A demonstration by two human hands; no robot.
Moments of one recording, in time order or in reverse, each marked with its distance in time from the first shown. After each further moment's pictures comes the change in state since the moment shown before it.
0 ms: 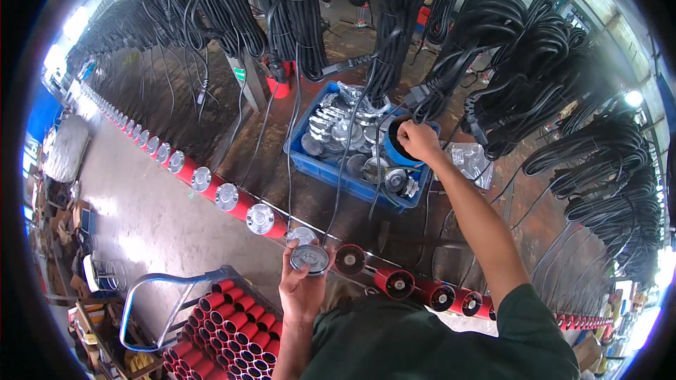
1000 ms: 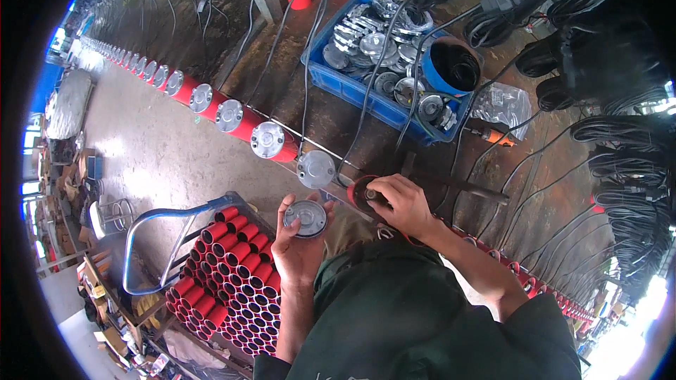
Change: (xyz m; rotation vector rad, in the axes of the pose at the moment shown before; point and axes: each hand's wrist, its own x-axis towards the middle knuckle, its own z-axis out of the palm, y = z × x) left_hand -0.037 0.014 -0.054 -0.030 0.189 0.037; right_hand -0.242 -0.185 0.059 0.568 0.060 -0.369
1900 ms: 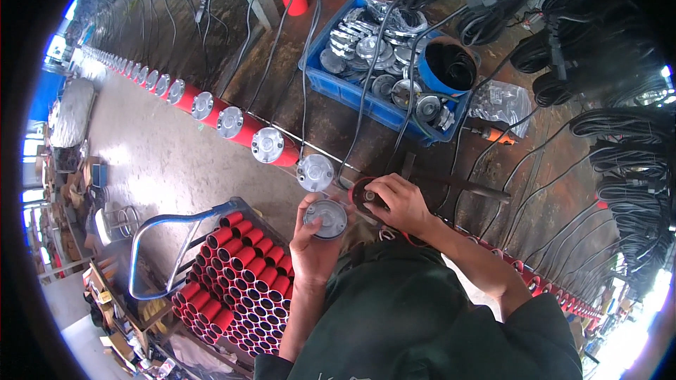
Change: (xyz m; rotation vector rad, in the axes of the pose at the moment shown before) left_hand 0.003 -0.020 0.021 0.033 -0.045 -0.108; right_hand 0.002 0.006 0.003 -0.015 0.017 -0.082
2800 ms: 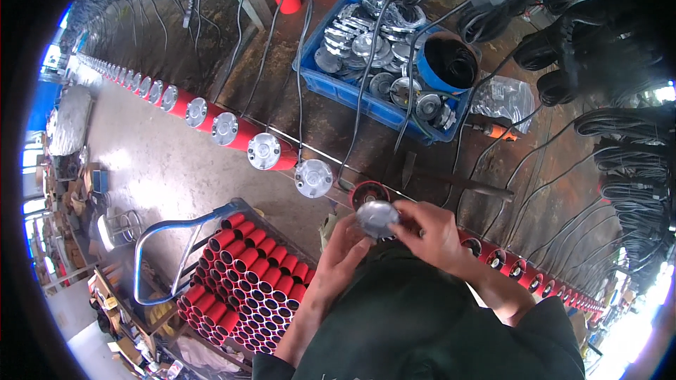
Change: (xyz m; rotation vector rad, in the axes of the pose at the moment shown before) left_hand -0.010 -0.010 0.010 0.723 -0.107 -0.319; right_hand -0.019 -0.057 -0.061 0.197 0.043 0.382
